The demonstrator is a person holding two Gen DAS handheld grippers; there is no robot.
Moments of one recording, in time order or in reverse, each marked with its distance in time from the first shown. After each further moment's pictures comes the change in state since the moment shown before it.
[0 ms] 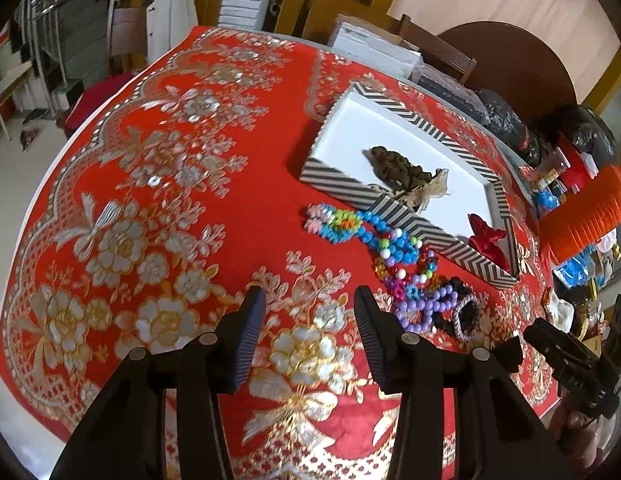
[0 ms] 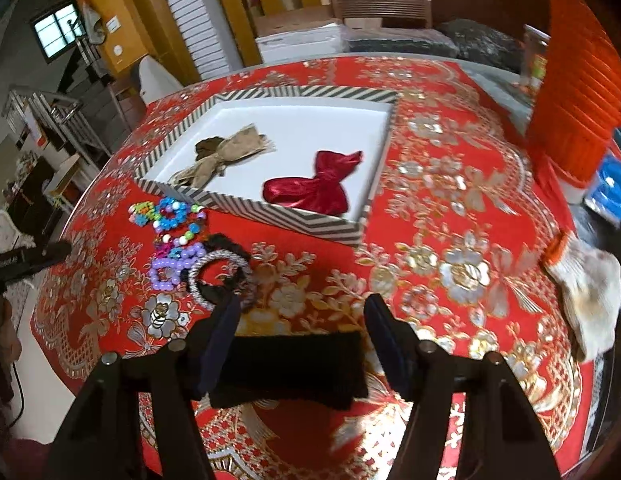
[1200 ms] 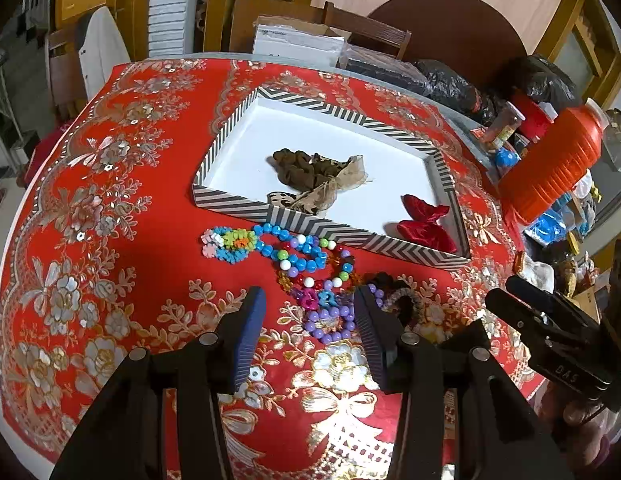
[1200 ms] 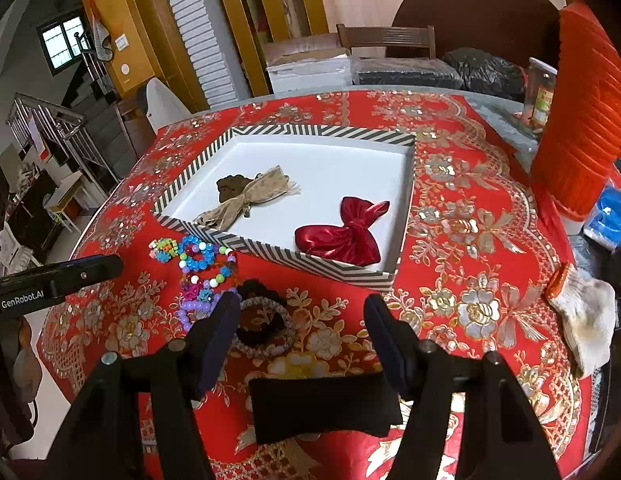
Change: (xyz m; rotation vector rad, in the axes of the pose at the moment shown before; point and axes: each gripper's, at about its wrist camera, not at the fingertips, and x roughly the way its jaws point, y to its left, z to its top) left arm 0.000 -0.080 0.005 0.191 0.010 -0.080; right arm -0.022 0.027 0.019 0.018 -0.108 -0.011
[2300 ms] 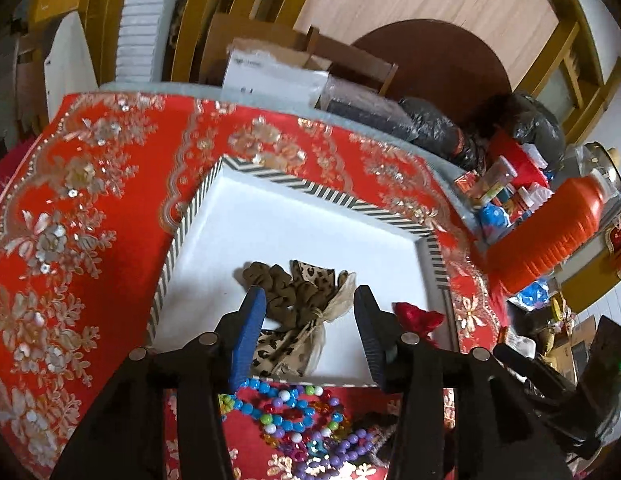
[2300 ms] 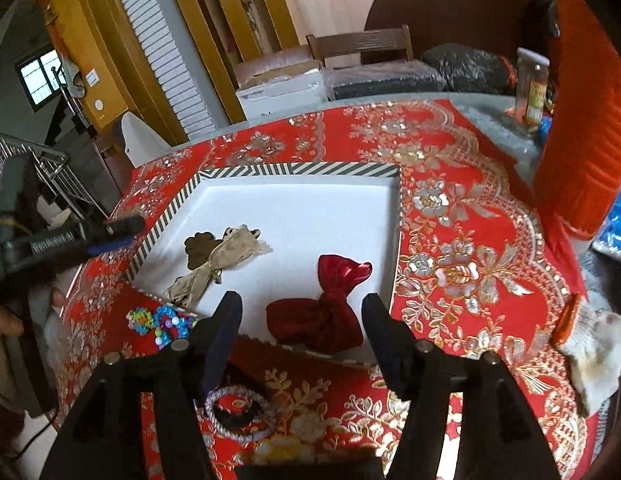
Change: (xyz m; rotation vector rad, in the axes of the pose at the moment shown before) left arm 0.052 0.015 0.115 -0.019 -0.081 -0.144; right arm 0.032 -0.022 0.054 0.097 -0.053 -0.025
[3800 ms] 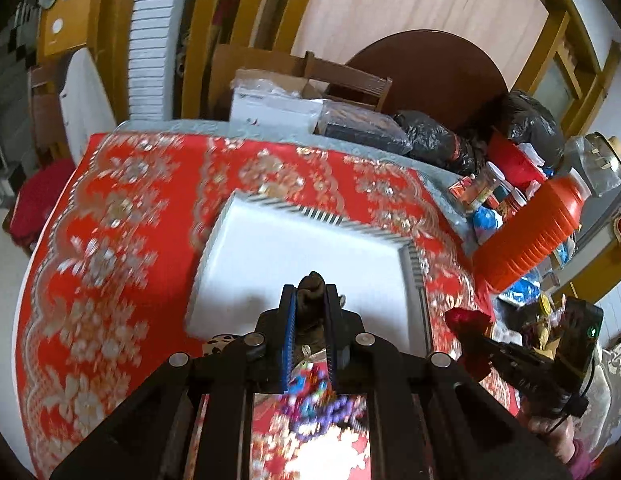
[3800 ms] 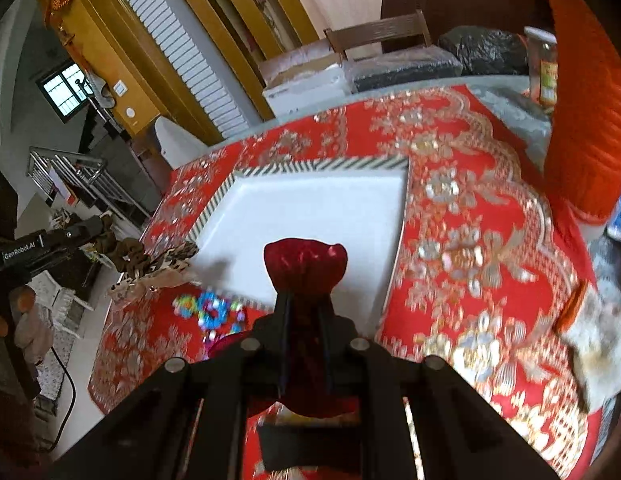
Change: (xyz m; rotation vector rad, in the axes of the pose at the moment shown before) left arm -0.070 -0.036 0.014 0.054 -0.033 0.065; right arm -0.022 -0.032 0.018 0.046 0.049 0.168
